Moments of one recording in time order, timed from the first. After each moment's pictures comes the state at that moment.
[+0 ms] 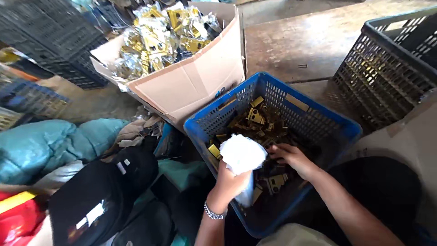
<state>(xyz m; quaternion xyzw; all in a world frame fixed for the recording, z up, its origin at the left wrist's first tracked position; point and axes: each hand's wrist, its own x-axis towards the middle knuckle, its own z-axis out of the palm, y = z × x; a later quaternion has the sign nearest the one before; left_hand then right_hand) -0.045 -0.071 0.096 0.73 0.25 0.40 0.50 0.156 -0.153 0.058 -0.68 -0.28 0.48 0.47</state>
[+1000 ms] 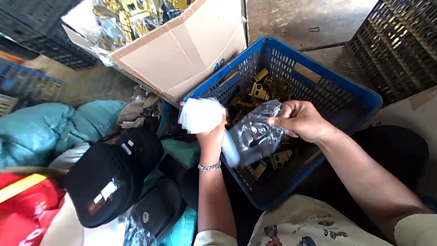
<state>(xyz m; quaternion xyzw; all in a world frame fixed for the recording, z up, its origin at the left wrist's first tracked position) -0.041 -0.009 0.089 0.64 0.39 0.48 0.46 0.154 -0.129 0.100 -0.57 -0.38 0.45 0.58</state>
